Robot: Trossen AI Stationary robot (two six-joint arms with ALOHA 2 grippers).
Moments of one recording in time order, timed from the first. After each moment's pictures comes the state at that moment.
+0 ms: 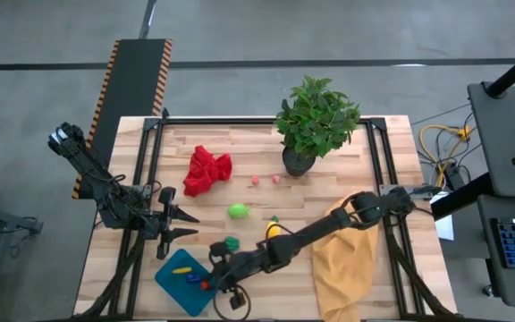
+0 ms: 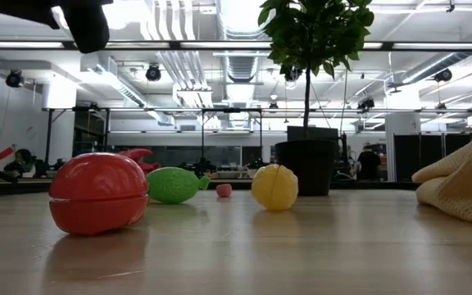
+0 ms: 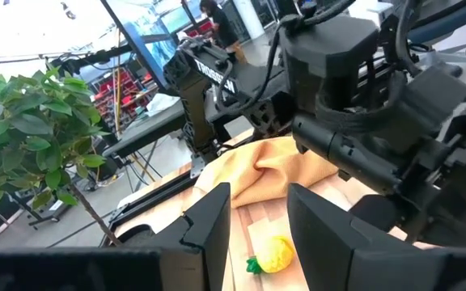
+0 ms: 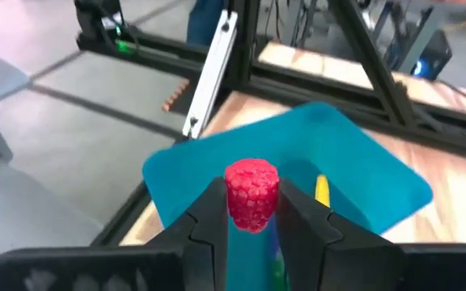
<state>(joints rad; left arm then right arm) -0.81 0.71 0.48 0.17 -0.72 0.40 0.41 2.39 1.91 0.09 0.02 -0.05</state>
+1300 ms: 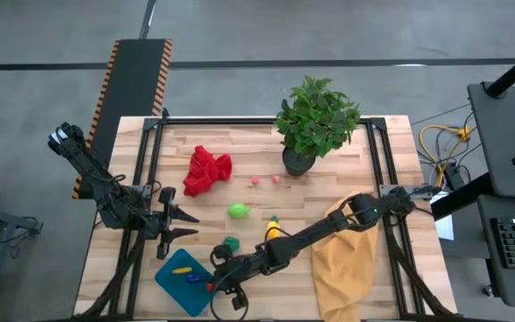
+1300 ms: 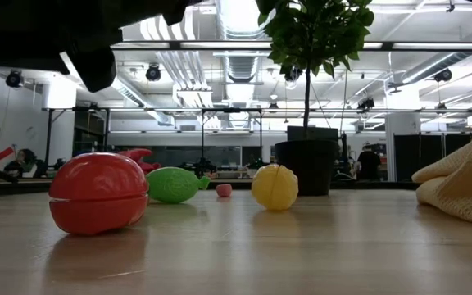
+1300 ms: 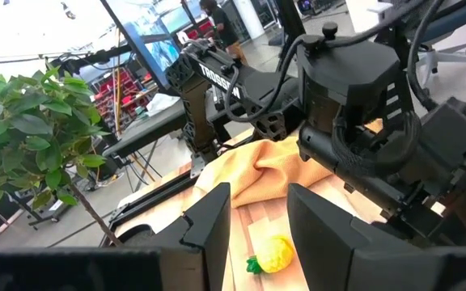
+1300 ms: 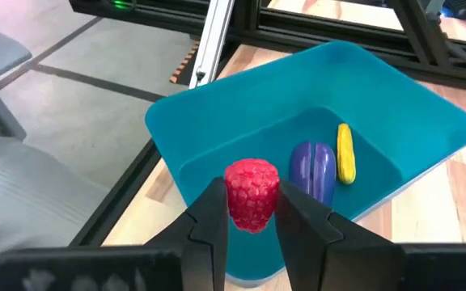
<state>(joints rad) -0.81 0.71 0.48 0.17 -0.72 0.40 0.41 2.42 1.91 0.03 0.00 0.03</state>
